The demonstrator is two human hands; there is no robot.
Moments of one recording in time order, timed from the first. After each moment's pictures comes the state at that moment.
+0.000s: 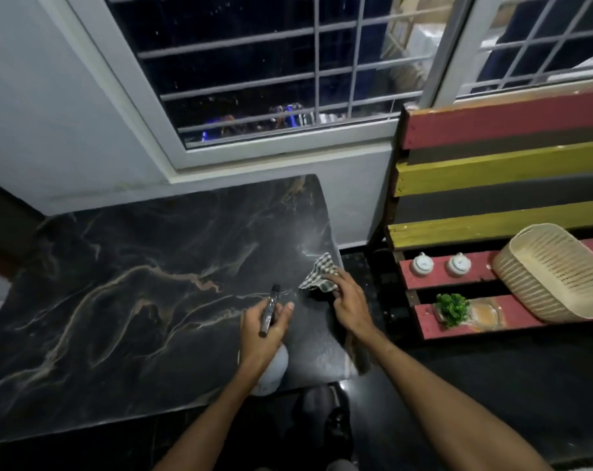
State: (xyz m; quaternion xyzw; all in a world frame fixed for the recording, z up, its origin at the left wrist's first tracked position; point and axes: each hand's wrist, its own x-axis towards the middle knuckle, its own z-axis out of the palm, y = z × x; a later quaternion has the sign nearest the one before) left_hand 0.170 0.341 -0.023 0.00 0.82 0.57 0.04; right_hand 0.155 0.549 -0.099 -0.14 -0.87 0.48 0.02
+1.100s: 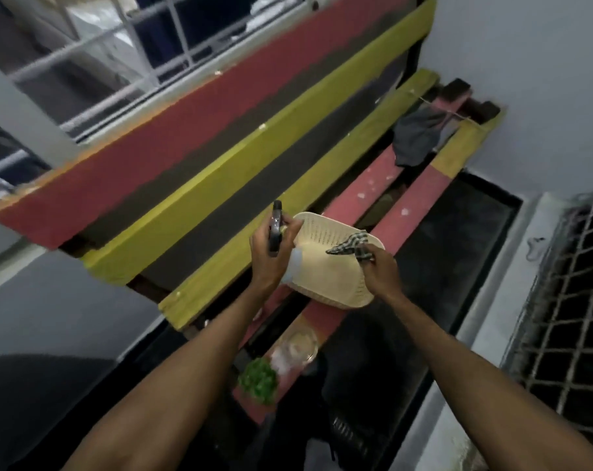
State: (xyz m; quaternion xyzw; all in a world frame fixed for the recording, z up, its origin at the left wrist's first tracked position) left_hand 0.096 1.044 -0.081 0.34 0.67 0.62 0.21; right_hand 0.290 1.144 -0.127 -0.57 -0.71 0.39 0.16
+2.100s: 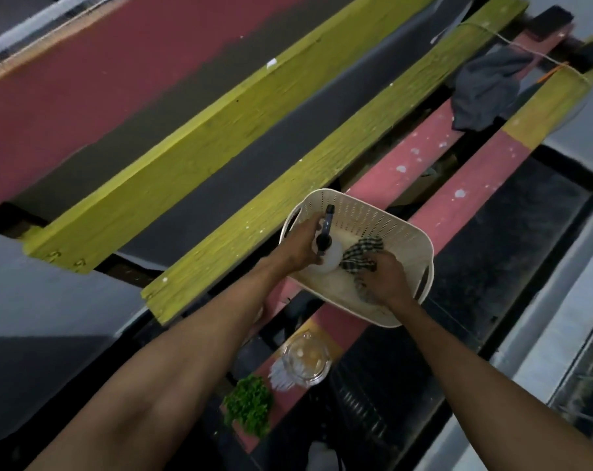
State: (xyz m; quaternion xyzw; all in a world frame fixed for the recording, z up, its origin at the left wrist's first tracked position) left_hand 0.058 1.139 -0.261 0.49 0.75 0.19 0.40; right_hand 0.262 1.194 -0.283 -0.51 -0.75 0.41 0.04
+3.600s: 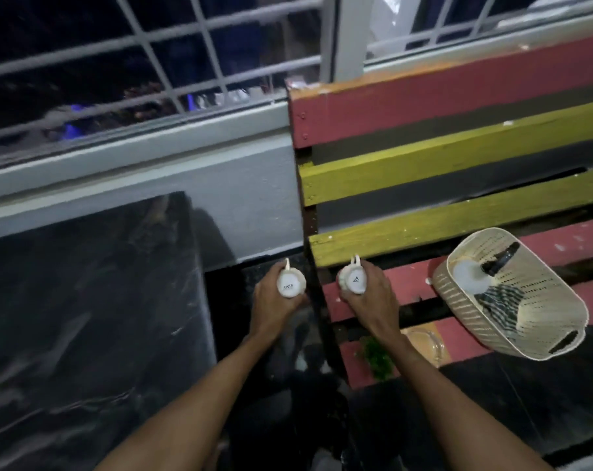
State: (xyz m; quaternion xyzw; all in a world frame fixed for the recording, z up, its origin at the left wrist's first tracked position) left_hand 0.015 0.697 -0.176 0.09 0.89 0.44 0.12; right_hand 0.102 0.888 -0.184 -0.32 -0.87 0.37 0.04
